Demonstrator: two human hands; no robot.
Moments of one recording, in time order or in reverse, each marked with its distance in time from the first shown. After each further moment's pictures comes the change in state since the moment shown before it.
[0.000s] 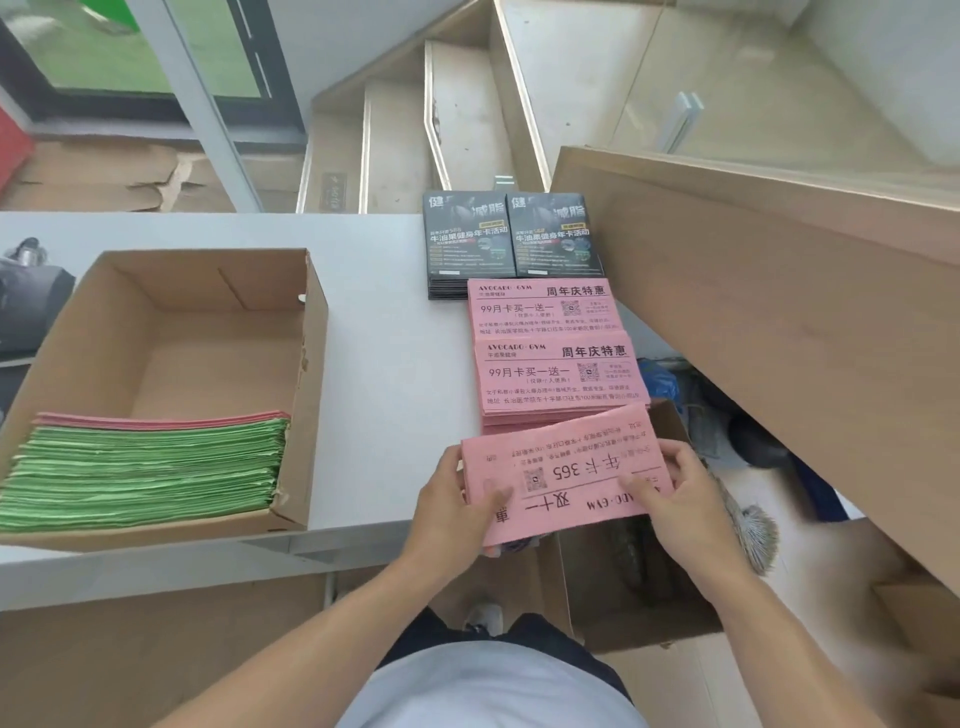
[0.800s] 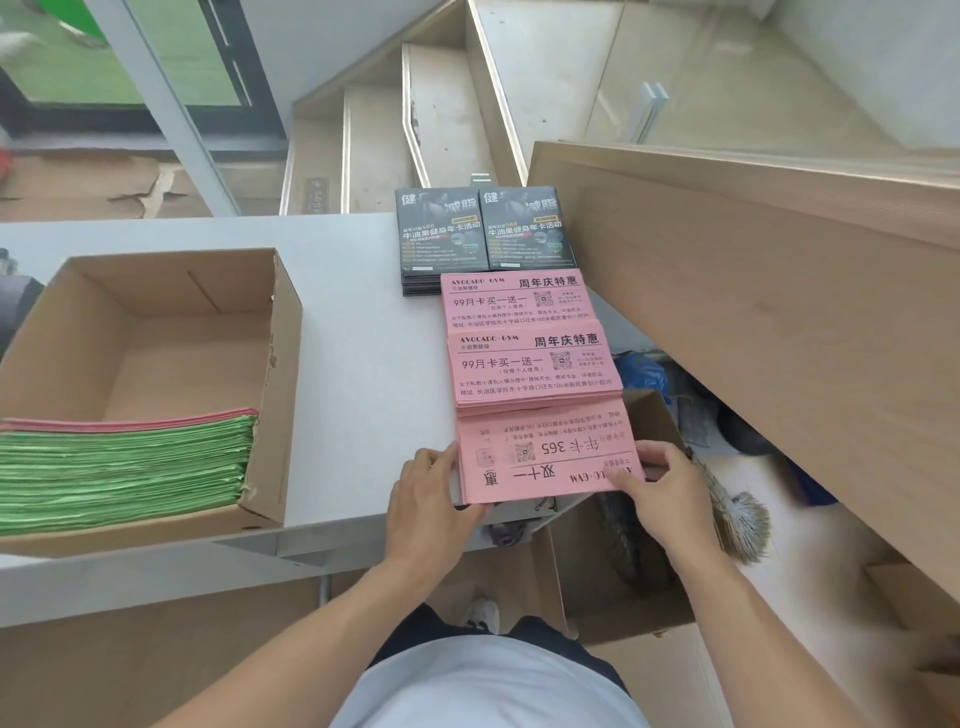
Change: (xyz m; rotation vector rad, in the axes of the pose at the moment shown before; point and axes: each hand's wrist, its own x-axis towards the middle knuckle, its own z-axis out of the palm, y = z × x) left_hand 0.019 -0.041 0.016 0.716 0.177 0.264; right_hand 0.020 0.040 -0.006 -0.141 0.140 0.106
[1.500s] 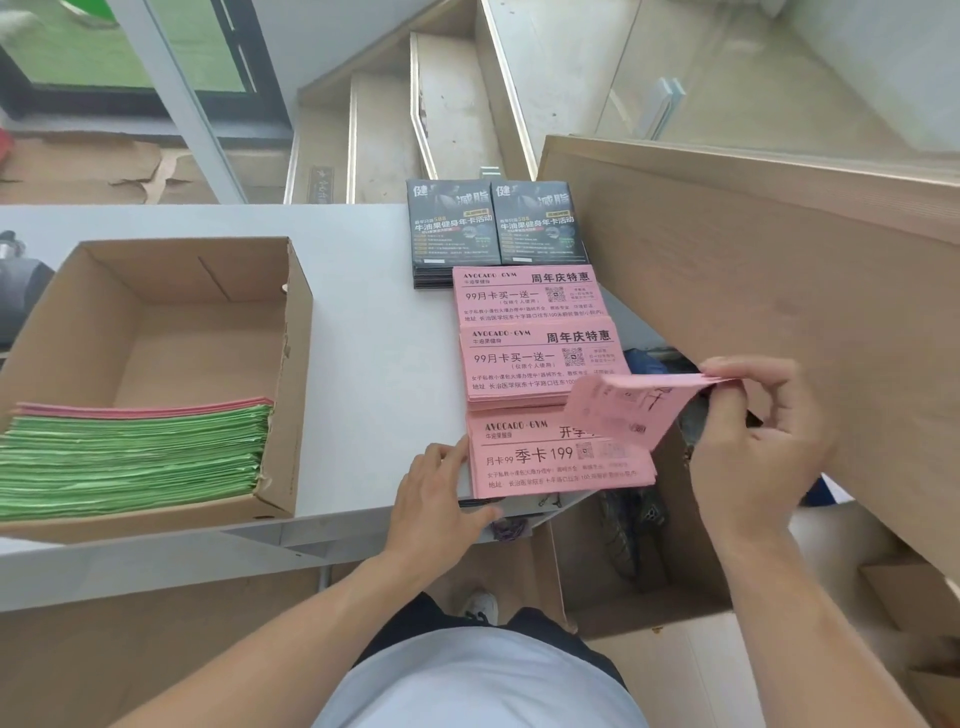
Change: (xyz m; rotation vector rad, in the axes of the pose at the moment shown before) left_hand -0.001 -0.014 -0.005 -0.035 -0.090 0.066; right_hand -0.052 -0.109 -0.044 0.305 0.553 -0.690
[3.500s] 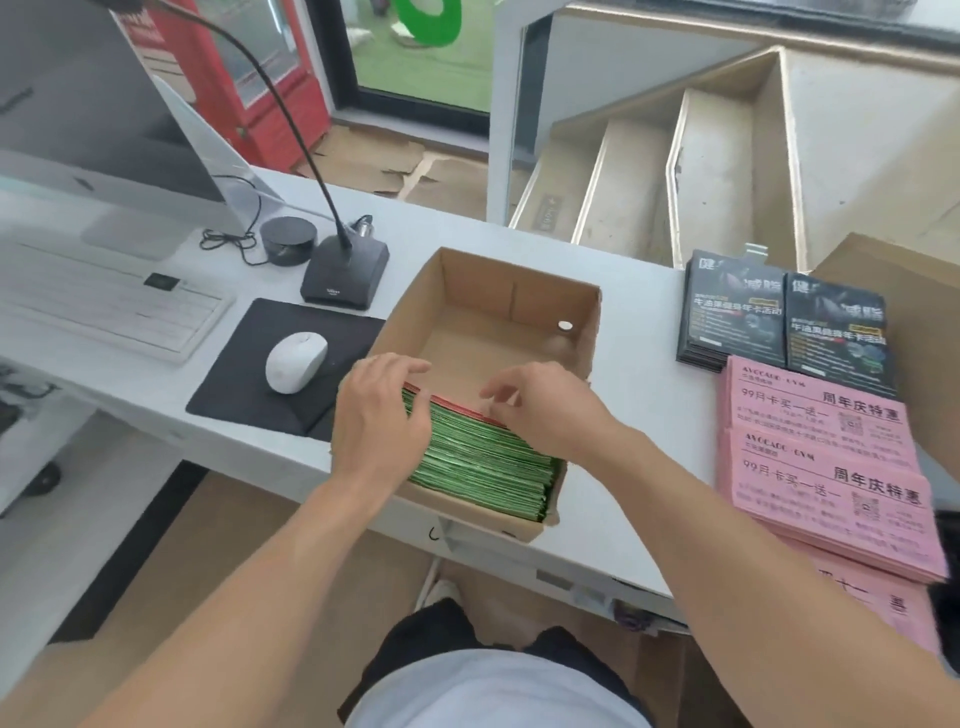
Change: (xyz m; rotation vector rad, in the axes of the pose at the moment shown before) left_hand -0.034 -0.145 -0.257 0.198 0.684 -0.244; right_hand -0.092 -0.167 0.314 -0.277 -1.450 -0.407
